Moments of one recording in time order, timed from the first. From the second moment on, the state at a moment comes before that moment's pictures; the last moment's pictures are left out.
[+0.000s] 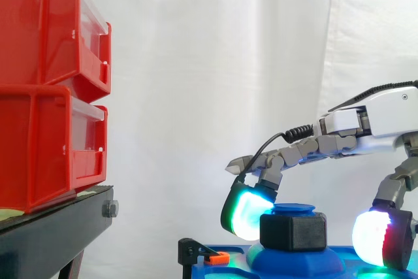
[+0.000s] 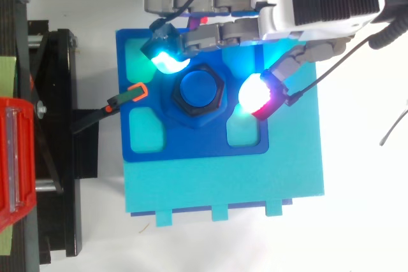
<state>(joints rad) -0.08 -2.18 -1.26 -2.98 -1.81 -1.54</state>
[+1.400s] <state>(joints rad) -0.10 -2.16 -1.19 -3.02 -1.81 -1.52</state>
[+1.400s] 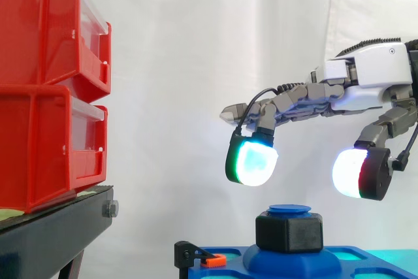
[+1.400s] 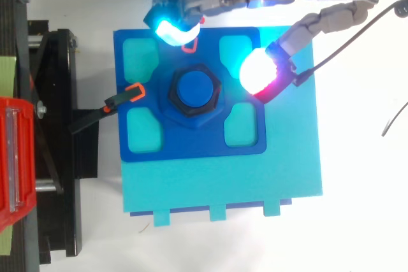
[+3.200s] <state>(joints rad) -0.04 -2.23 -1.22 -2.86 -1.80 -1.42</state>
